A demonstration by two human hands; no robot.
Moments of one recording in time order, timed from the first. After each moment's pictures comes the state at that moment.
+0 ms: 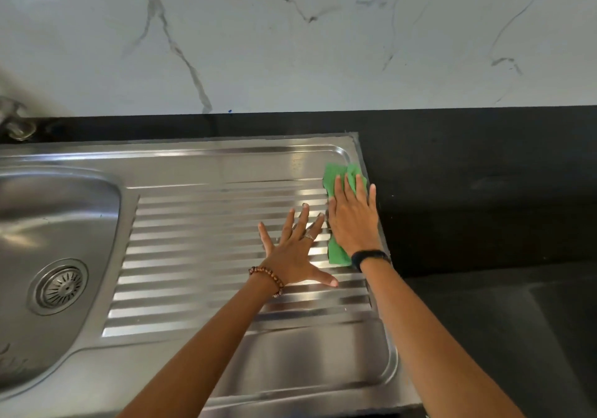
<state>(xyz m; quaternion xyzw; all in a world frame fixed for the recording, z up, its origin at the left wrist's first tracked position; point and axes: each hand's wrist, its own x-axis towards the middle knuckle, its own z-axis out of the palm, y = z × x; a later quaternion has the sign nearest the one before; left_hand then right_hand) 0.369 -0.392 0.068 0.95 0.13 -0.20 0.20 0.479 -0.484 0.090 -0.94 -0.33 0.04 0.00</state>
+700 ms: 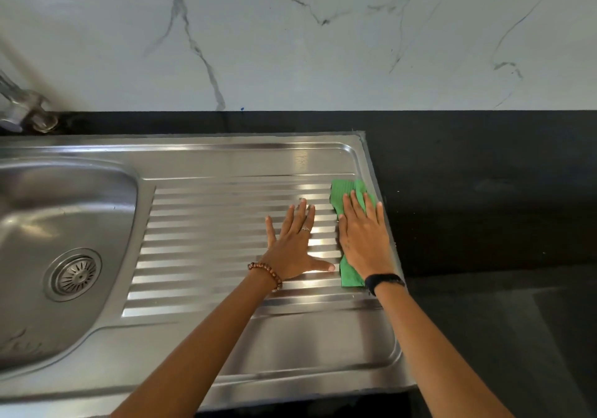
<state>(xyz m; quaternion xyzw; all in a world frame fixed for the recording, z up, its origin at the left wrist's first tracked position) 0.347 -0.386 0.080 0.95 0.14 -0.14 0.23 0.439 -0.515 0.090 -0.94 -0.35 0.04 -0.01</state>
